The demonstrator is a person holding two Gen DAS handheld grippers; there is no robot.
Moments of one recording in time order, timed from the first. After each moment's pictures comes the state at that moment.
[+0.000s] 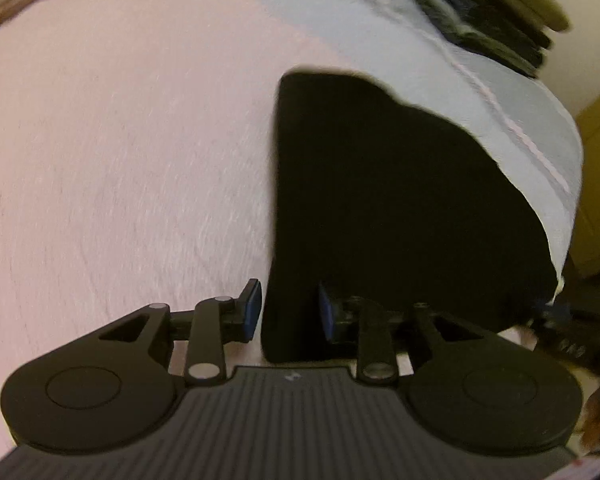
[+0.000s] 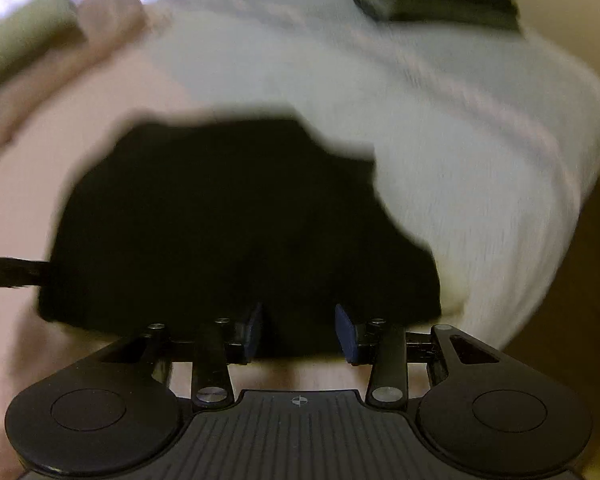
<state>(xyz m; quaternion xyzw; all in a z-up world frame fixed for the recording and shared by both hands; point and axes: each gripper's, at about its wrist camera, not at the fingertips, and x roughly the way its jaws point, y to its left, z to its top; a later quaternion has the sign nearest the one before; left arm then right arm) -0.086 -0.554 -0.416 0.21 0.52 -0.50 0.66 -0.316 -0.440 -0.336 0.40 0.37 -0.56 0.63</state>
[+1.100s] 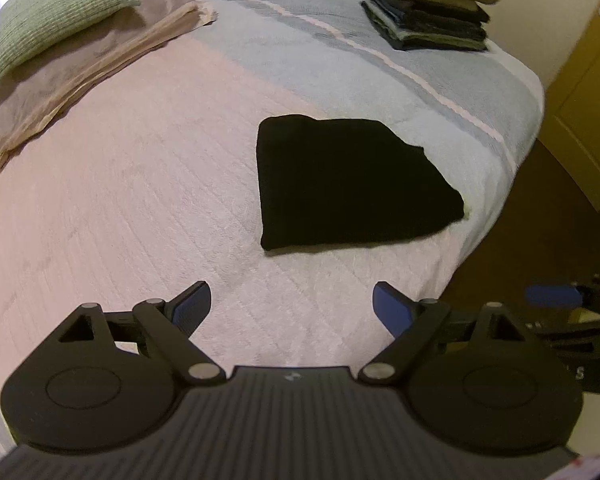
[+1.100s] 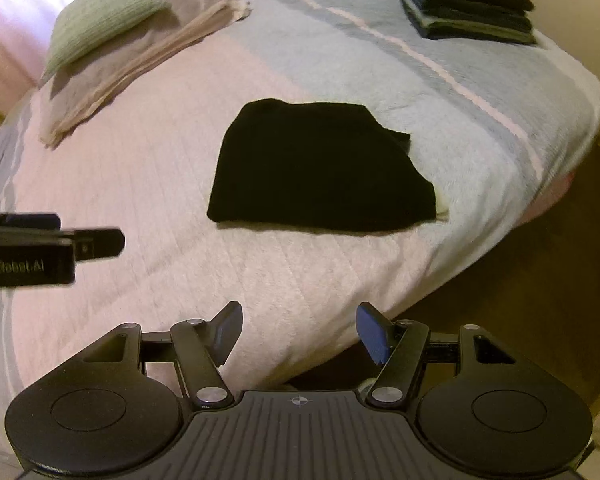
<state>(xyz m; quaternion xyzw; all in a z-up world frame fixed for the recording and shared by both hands) -0.201 -0.456 -0.218 0.31 0.44 -0.49 0.69 -0.307 -0.327 -0.160 0.41 0.40 -0.46 0.68</state>
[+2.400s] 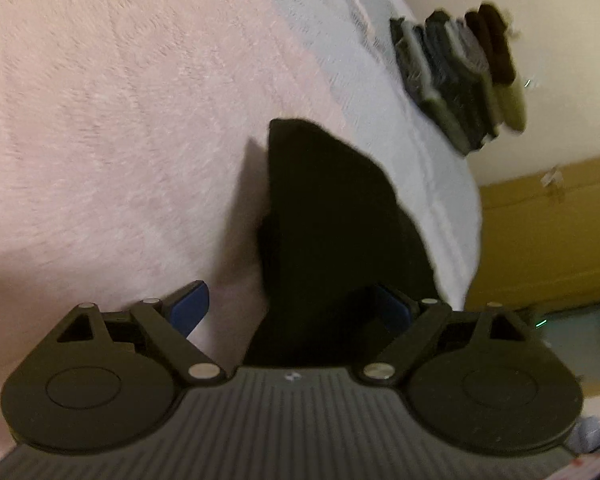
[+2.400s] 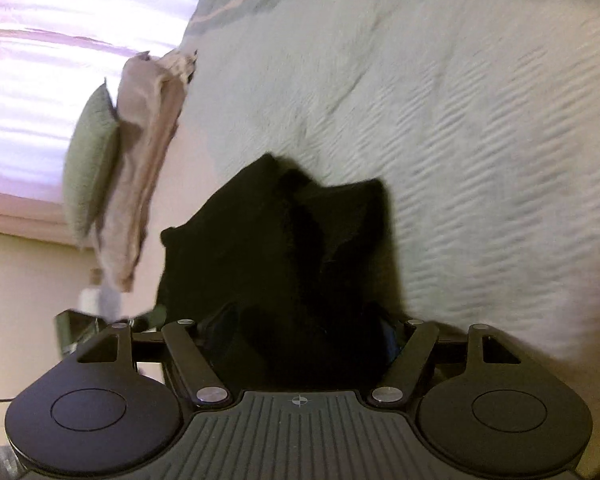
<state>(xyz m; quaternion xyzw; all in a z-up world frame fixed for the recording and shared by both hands) 0.010 -0.615 -0.487 0.00 0.64 -0.57 0.51 -0.434 -0.584 -0.408 0.66 0.14 -0.30 0.68</state>
